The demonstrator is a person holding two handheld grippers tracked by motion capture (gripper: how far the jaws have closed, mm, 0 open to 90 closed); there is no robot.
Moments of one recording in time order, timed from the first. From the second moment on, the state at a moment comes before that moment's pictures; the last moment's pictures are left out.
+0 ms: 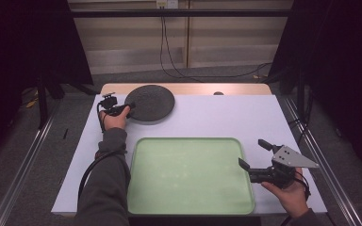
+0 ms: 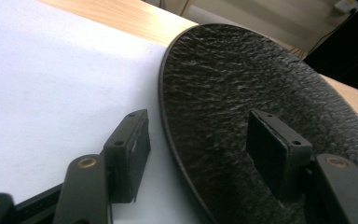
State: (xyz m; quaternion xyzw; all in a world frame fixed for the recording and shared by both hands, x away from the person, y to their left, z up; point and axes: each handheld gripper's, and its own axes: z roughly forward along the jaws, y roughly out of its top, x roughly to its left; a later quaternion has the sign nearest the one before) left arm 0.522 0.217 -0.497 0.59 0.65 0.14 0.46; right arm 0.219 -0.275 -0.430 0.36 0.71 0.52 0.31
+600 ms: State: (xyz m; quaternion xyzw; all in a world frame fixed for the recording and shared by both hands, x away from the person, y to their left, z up) left arm 0.521 0.217 -0.501 0.55 0.68 0.12 0.47; right arm 0.220 -0.275 -0.429 0.35 0.71 0.53 0.31
